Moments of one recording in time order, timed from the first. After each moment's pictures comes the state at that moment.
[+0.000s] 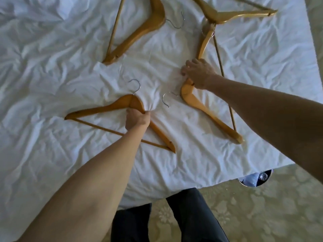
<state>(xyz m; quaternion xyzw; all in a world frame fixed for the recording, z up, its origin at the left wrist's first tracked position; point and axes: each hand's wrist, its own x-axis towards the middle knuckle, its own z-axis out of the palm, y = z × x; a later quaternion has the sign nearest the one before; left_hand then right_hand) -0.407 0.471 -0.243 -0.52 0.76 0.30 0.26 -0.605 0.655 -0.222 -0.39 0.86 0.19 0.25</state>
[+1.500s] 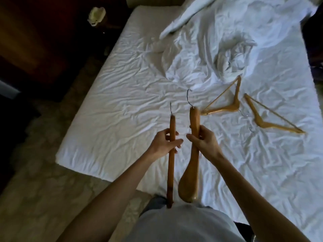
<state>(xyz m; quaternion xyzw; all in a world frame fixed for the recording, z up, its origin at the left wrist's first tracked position) -0.158 0.350 0.152 -0.38 0.68 0.62 0.01 -0.273 0.492 0.161 -0.20 0.79 -0.48 0.32</state>
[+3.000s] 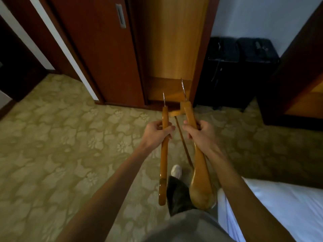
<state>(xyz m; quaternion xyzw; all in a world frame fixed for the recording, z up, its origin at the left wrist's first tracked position) 0.758 0.062 0.213 -0.72 0.26 0.40 -0.50 0.605 -0.026 0.235 -0.67 0.43 -0.23 0.56</state>
